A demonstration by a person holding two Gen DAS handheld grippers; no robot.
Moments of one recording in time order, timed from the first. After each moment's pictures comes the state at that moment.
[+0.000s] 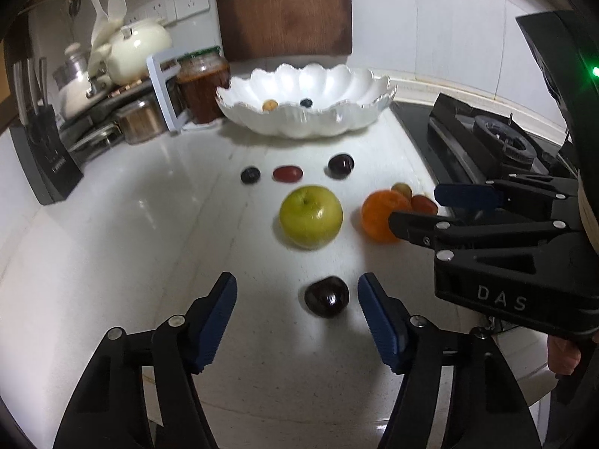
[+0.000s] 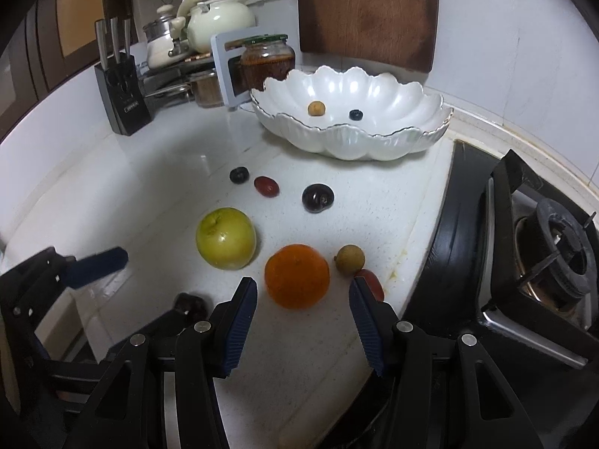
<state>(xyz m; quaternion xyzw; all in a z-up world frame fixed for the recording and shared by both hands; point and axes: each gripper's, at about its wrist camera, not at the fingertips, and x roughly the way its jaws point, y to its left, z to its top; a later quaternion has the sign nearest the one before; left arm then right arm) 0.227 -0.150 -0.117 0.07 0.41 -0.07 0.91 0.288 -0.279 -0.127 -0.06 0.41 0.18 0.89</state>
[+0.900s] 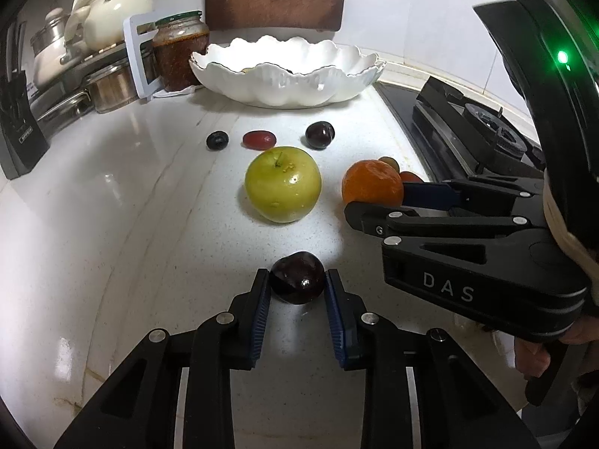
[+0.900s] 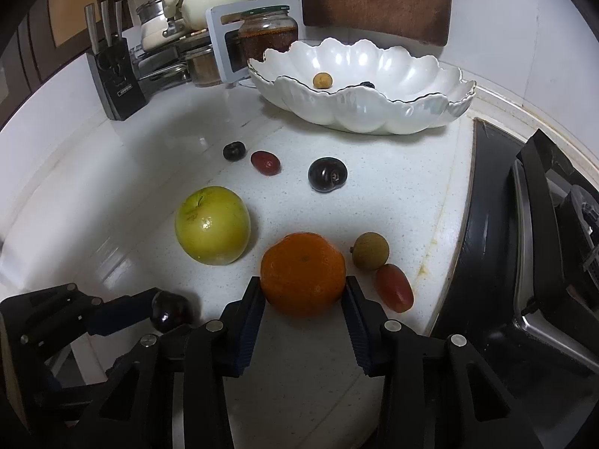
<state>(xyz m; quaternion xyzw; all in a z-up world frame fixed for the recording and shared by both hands) 0.239 -0.152 -0.140 0.03 0.44 -0.11 0.89 0.308 -0.269 -0.156 -0.06 0.44 0.19 0.88</state>
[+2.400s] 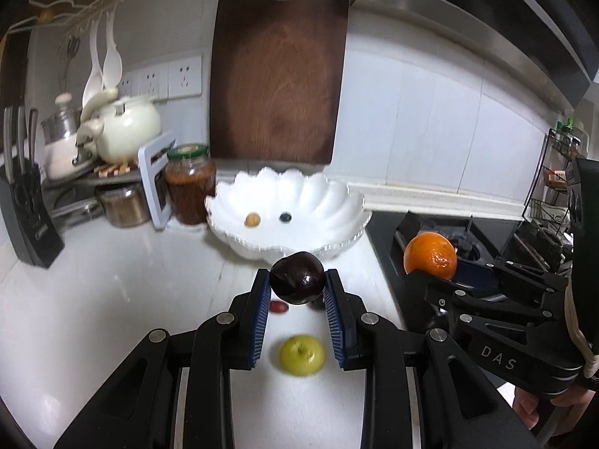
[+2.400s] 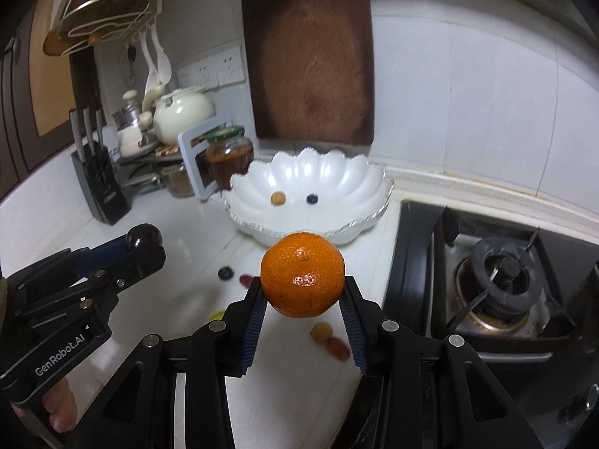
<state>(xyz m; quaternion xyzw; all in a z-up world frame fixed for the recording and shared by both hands) 0.260 -0.124 -0.009 0.01 0.28 -0.15 0.95 0.272 -0.290 -0.046 0.01 0.31 0.09 0.95</state>
